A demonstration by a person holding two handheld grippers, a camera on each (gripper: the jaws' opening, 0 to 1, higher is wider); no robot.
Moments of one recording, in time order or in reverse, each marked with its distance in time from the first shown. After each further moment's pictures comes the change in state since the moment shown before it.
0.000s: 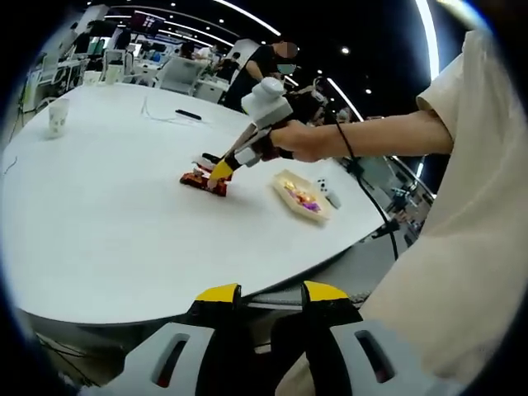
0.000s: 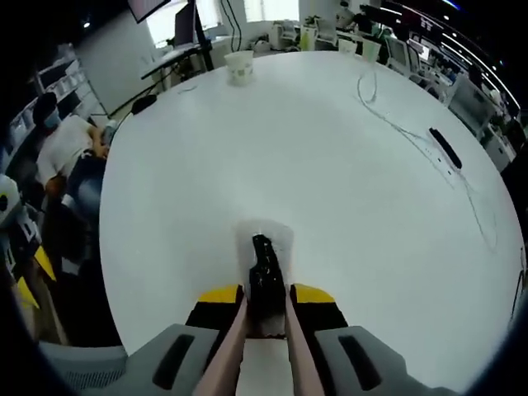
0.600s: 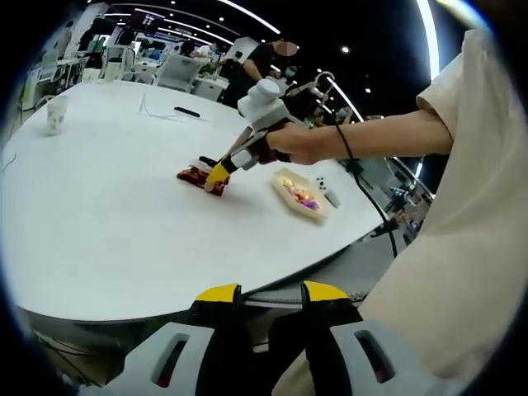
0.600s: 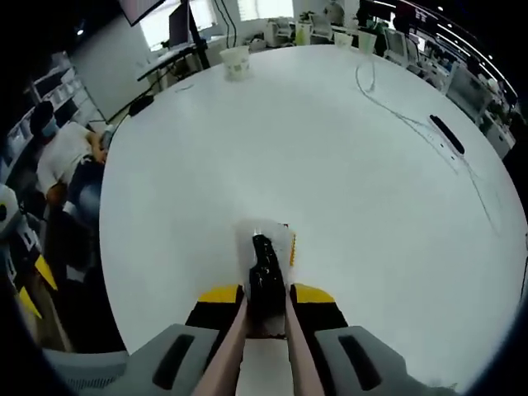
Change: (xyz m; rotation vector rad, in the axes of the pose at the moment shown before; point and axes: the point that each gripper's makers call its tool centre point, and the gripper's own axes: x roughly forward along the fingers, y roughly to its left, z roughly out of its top) left arm 0.000 -0.002 -0.004 -0.008 0.004 -0.001; right arm 0.011 -0.001 -0.004 0.072 -0.003 0.017
